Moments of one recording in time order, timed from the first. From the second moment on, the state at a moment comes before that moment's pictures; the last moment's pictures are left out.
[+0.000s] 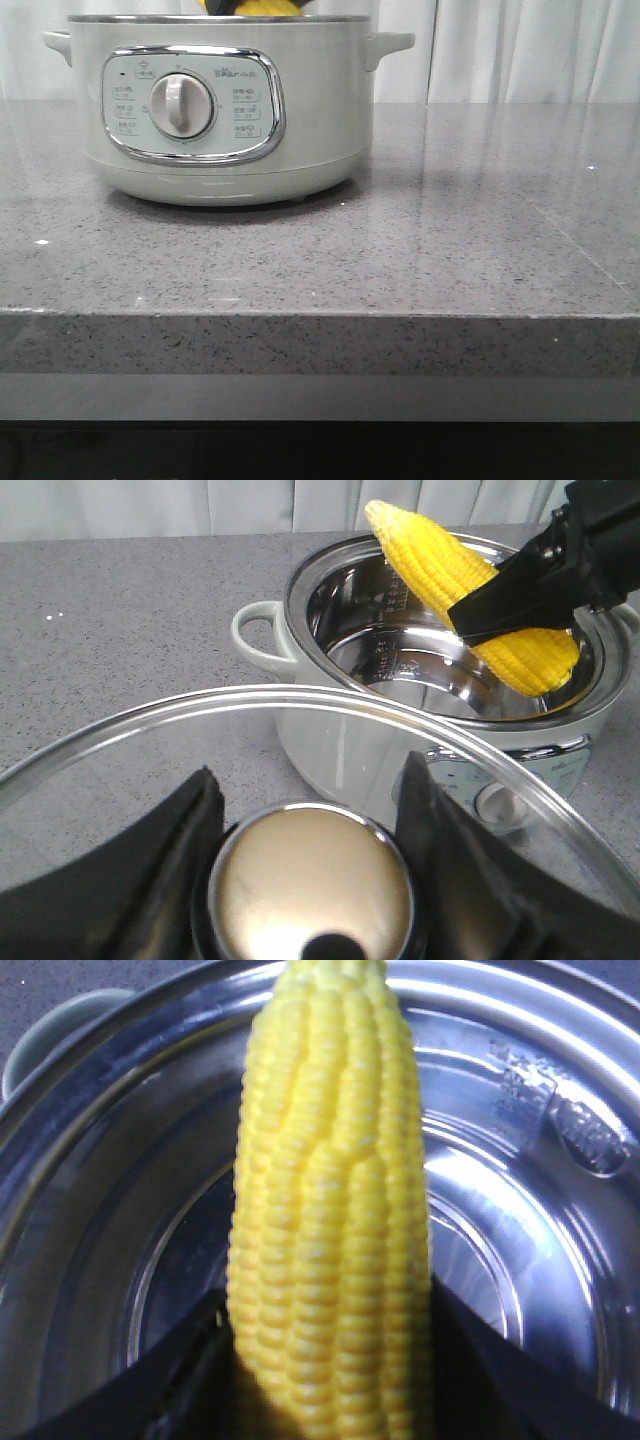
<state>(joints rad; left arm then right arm) -0.29 0.70 -0.85 -0.01 0.59 -0.03 0.54 2.00 -2.02 0.32 0.81 -0.14</state>
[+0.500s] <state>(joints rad) -0.29 0.70 -0.85 -0.01 0.59 -0.03 0.54 2.01 -2.02 0.32 0.84 -0.14</state>
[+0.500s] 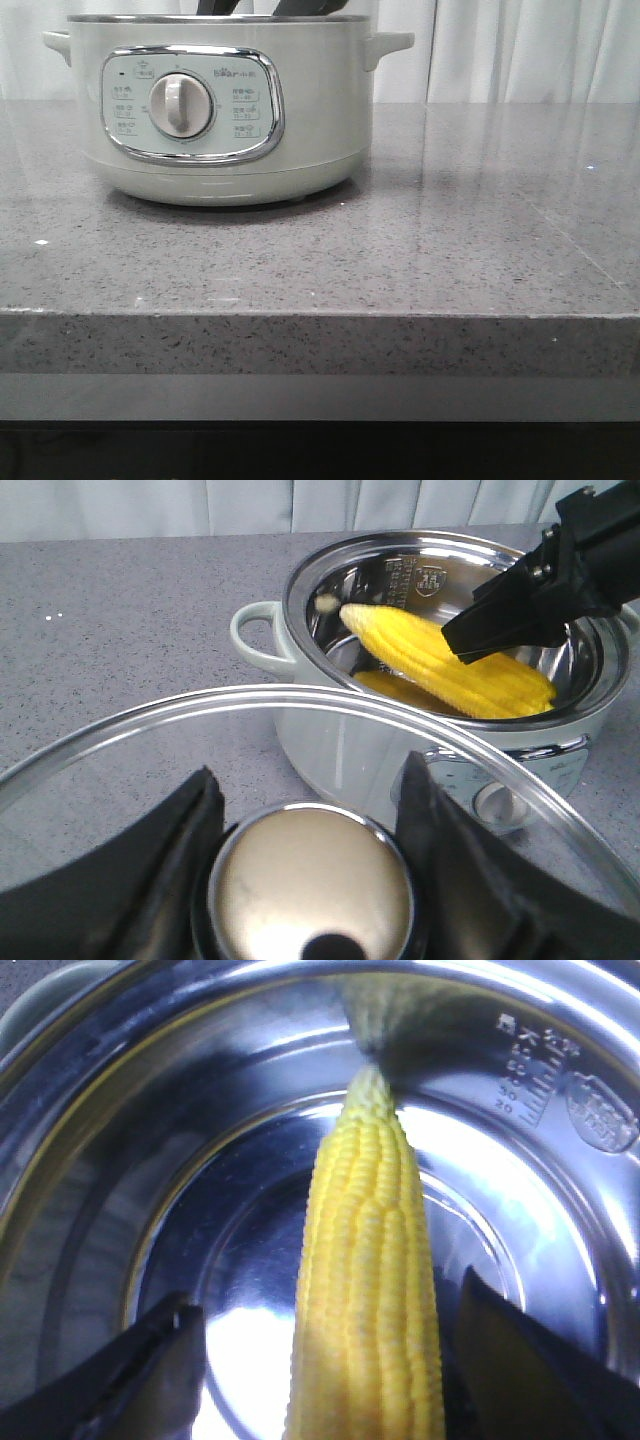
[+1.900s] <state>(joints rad) -0.29 0.70 -0.85 -0.01 0.59 -0.03 0.54 0.85 -0.85 0.18 0.41 -0.06</state>
